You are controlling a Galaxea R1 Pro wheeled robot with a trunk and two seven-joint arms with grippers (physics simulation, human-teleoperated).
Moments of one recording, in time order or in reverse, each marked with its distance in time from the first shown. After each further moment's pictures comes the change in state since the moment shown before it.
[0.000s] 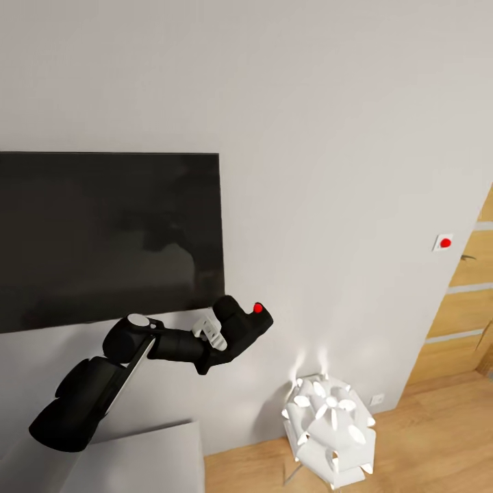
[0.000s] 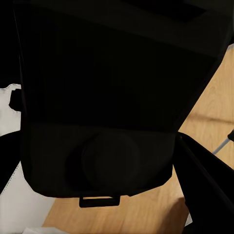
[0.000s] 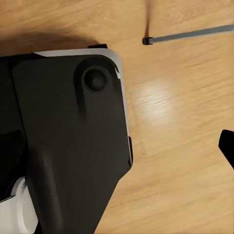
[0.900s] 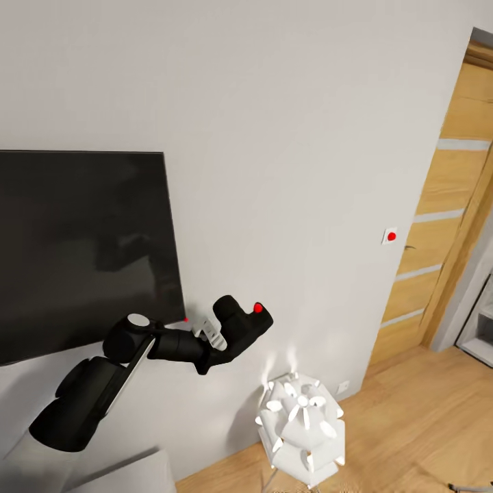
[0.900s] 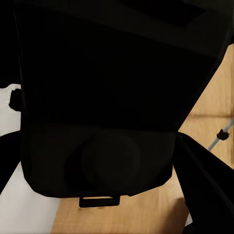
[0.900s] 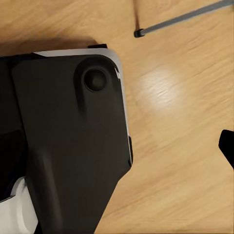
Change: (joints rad) left arm 0.000 0.000 0.000 0.000 0.000 0.000 0.000; right arm 0.000 0.000 0.000 0.000 0.000 0.000 0.000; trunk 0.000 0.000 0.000
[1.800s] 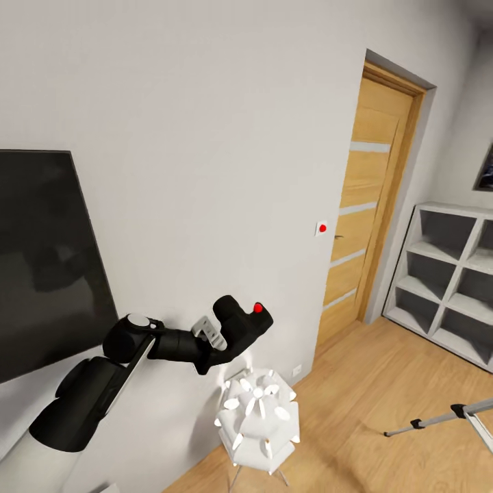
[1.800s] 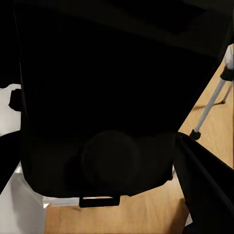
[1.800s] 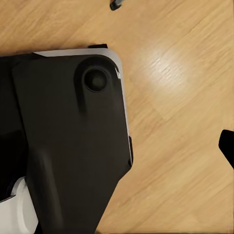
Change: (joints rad) left arm 0.000 0.000 0.000 0.000 0.000 0.000 0.000; right arm 0.000 0.000 0.000 0.000 0.000 0.000 0.001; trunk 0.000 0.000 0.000
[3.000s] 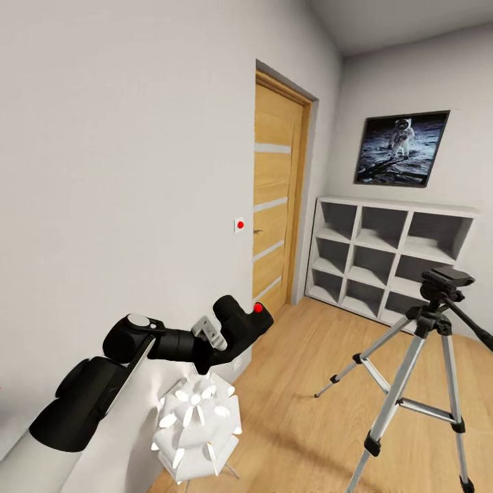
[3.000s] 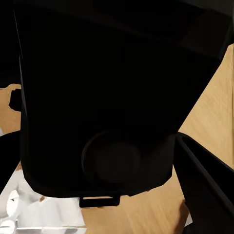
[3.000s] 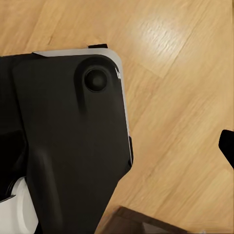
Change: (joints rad) left arm 0.000 -0.001 0.000 0.000 0.000 0.000 0.000; right arm 0.000 0.000 0.000 0.000 0.000 0.000 0.000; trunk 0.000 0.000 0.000
